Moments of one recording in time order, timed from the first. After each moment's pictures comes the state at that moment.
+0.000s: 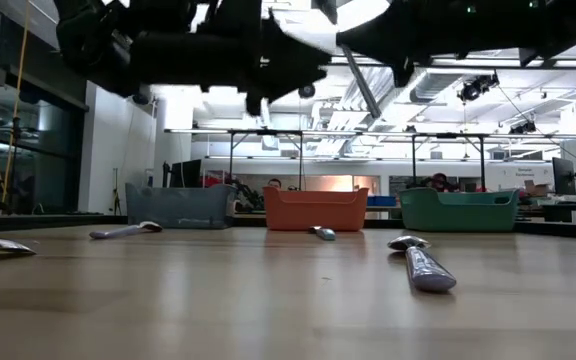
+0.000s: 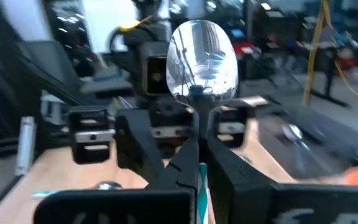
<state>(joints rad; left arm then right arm) -0.07 1.75 0.70 1.10 -0.15 -0.12 0.11 1.29 0.51 0.80 0.22 0.07</state>
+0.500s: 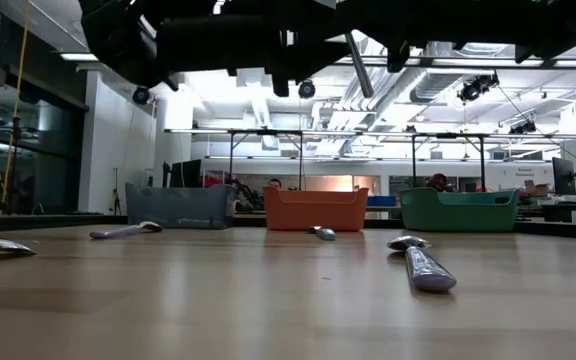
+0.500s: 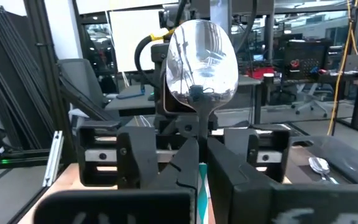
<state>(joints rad) -0.07 1.81 0.83 1.10 -0.09 -0.08 0.13 1.31 0.51 0.91 0.15 0.03</state>
